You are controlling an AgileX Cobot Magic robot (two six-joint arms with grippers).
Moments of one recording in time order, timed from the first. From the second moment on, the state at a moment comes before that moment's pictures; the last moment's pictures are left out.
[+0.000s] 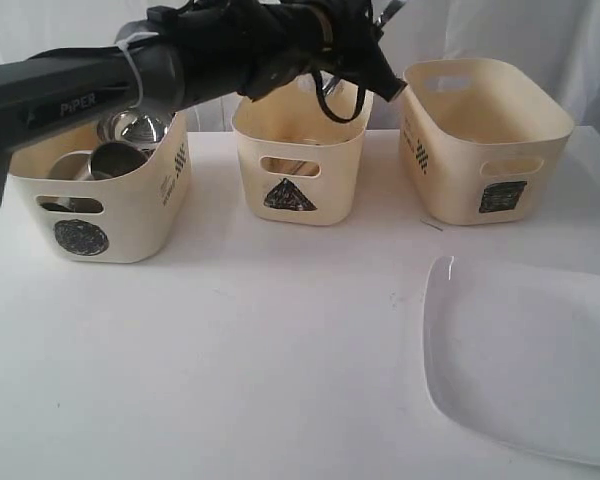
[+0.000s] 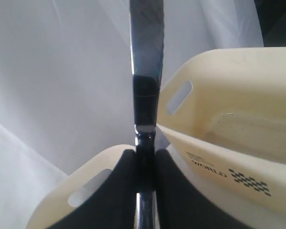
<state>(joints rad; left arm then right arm) -0.72 2.17 -2.02 0.51 0.14 -0.07 0.08 0.01 0.00 0.01 0.23 0.11</state>
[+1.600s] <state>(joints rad) -0.68 2.29 -2.02 0.29 0.10 0.04 0.08 0.01 0.00 0.01 0.23 0.11</state>
